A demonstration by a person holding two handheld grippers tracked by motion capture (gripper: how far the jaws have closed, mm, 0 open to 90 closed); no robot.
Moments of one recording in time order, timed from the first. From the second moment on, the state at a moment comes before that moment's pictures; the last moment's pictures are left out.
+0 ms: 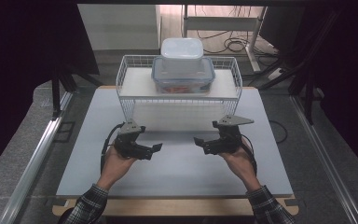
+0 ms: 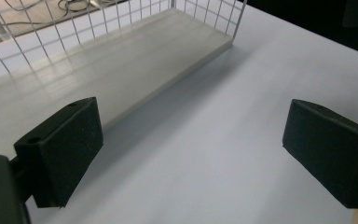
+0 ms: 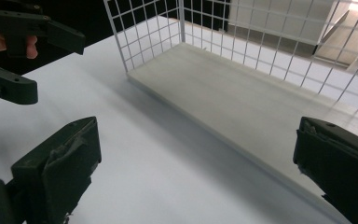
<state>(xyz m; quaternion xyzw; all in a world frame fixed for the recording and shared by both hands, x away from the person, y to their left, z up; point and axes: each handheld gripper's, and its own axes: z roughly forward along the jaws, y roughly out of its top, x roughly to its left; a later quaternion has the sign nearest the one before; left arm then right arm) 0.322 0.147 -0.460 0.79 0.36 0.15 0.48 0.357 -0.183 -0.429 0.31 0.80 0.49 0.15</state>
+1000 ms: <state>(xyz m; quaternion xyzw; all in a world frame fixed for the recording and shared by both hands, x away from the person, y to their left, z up) 0.292 0.165 -0.482 0.79 0.37 0.14 0.46 0.330 -0.208 -0.458 0.33 0.81 0.45 0.16</state>
